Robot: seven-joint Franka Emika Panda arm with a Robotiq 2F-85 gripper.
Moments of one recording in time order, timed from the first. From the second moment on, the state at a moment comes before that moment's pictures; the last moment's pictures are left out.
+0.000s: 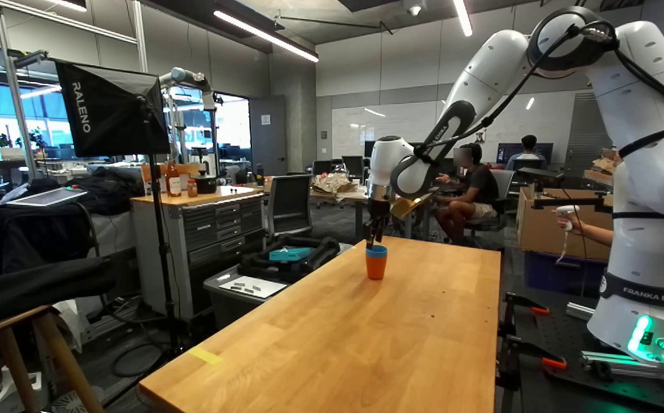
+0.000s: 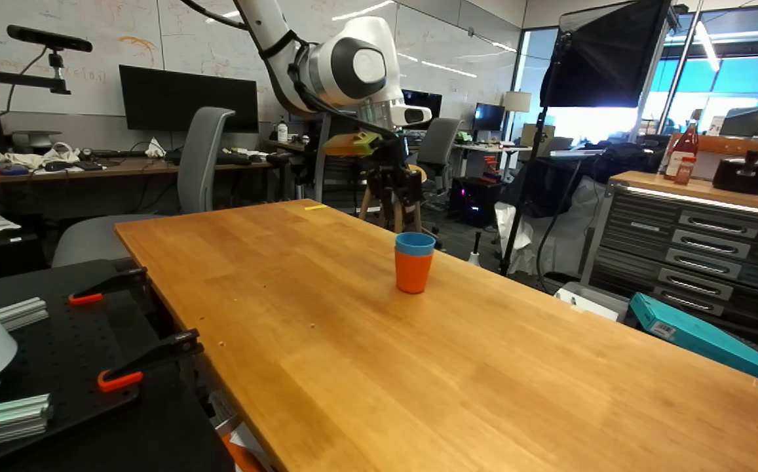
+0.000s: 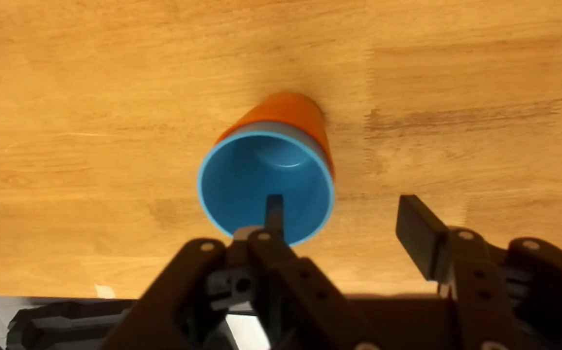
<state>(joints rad) 0.07 0.36 -0.16 -2.13 -0.28 2.69 0.26</state>
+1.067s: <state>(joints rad) 0.06 0.11 0.00 -1.96 -0.04 2.07 0.07</state>
